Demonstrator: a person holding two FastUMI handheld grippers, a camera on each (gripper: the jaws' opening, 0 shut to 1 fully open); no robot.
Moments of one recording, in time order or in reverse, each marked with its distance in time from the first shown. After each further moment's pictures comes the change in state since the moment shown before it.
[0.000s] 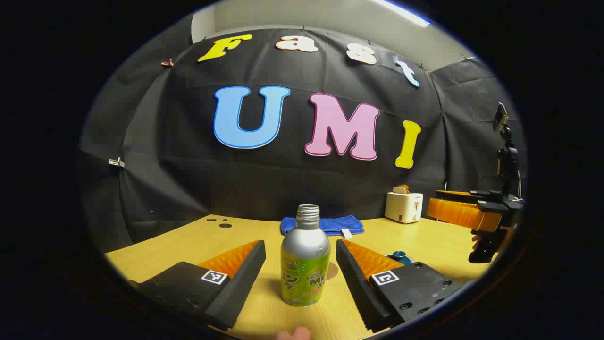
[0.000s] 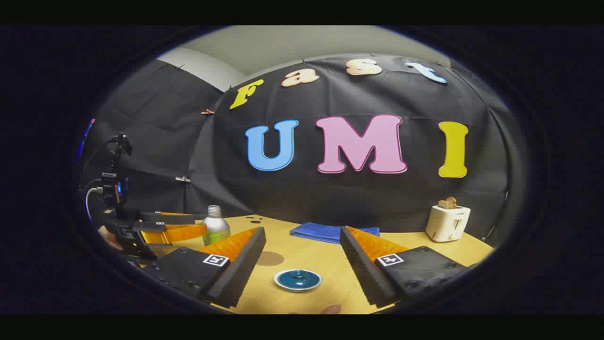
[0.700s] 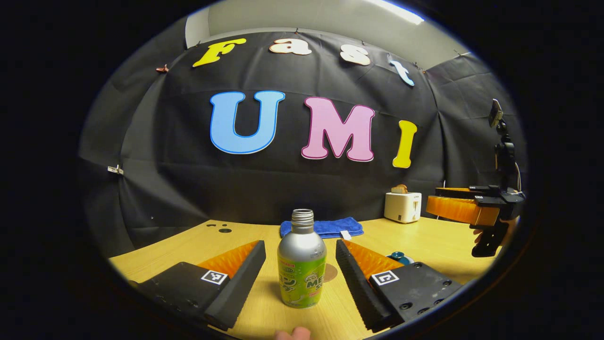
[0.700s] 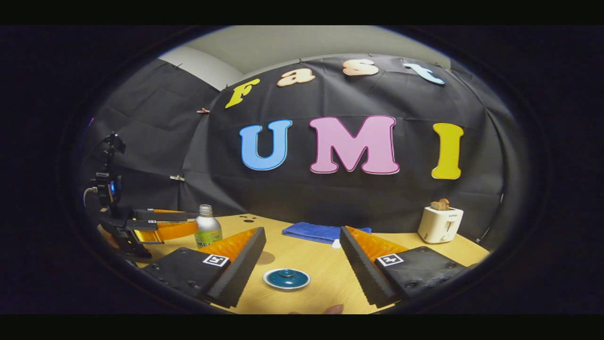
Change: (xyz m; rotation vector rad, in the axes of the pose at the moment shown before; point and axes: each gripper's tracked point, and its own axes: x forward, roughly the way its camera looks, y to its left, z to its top) left arm 0.002 -0.003 0.001 0.021 -0.012 -0.003; right arm -0.001 -0.017 0.007 -0.007 0.006 -0.023
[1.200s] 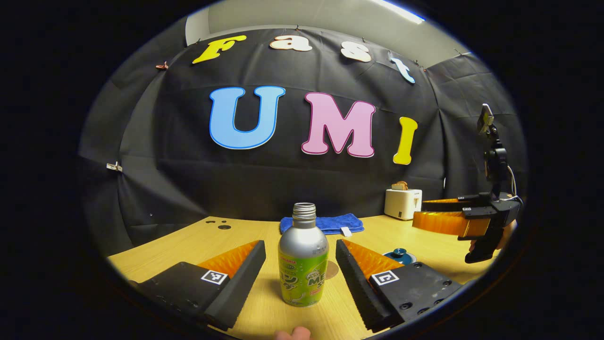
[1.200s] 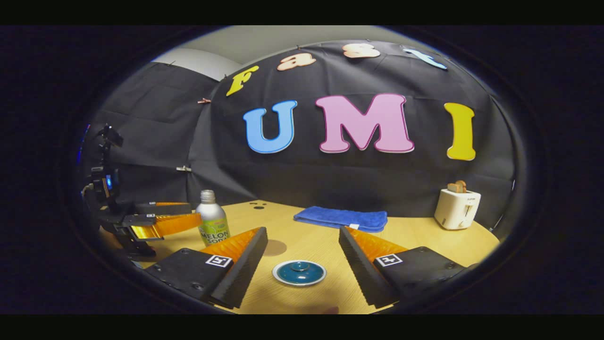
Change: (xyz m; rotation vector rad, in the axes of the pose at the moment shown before) left arm 0.004 0.004 -0.008 0.001 0.020 0.000; right arm 0.022 0.015 -0.055 0.046 0.162 0.050
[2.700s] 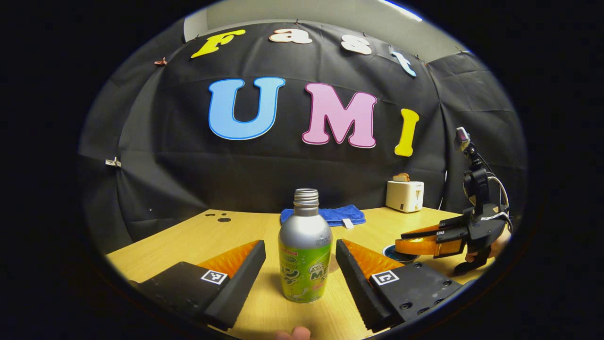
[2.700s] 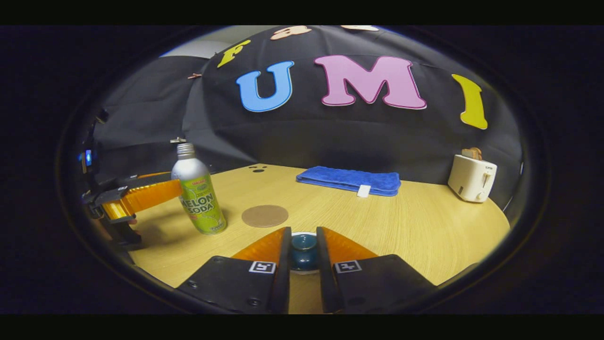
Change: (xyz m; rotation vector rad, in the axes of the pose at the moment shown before) left arm 0.008 0.000 -0.021 0.001 0.053 0.001; right arm 0.022 0.002 -0.064 0.040 0.215 0.019
